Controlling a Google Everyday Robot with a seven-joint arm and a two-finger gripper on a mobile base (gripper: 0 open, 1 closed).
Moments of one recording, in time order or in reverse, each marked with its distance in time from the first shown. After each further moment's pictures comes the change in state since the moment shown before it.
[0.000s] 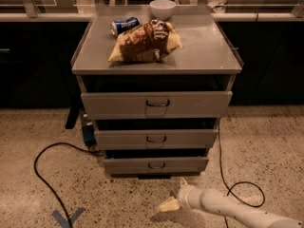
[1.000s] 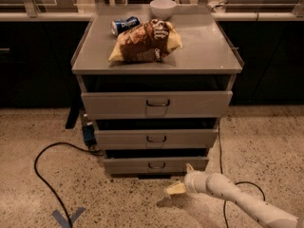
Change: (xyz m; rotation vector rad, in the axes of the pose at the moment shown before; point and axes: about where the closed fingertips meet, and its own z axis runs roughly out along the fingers) arm -0.018 -0.086 0.001 0.060 -0.033 0.007
